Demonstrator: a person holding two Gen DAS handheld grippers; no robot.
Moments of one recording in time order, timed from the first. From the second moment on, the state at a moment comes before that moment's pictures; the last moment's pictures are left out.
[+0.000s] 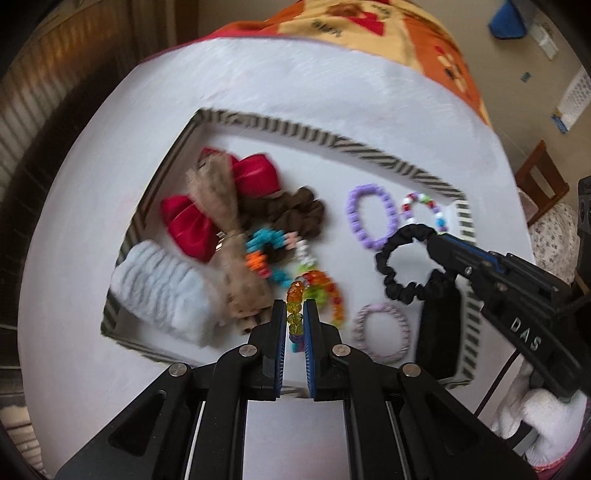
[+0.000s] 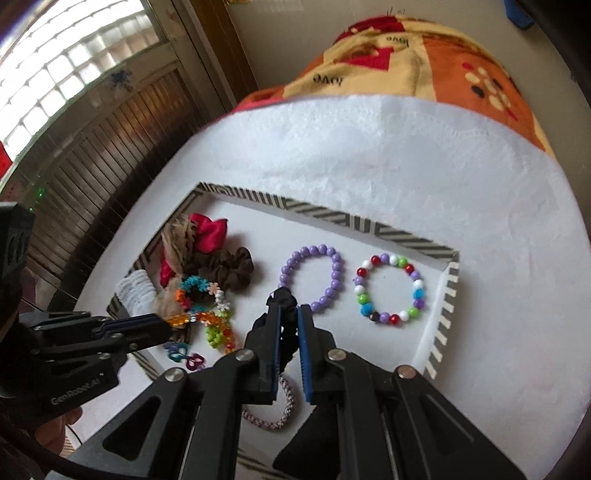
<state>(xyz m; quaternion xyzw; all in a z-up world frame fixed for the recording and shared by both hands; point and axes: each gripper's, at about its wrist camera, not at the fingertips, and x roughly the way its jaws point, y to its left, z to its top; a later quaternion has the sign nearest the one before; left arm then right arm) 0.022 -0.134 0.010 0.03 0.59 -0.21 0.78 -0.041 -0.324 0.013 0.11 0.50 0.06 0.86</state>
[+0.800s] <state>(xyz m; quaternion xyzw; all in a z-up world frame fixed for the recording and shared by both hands) 0.025 -0.117 -0.008 0.03 0.60 -0.18 0.78 -0.015 -0.305 -0.042 0.09 0.54 0.06 0.83</state>
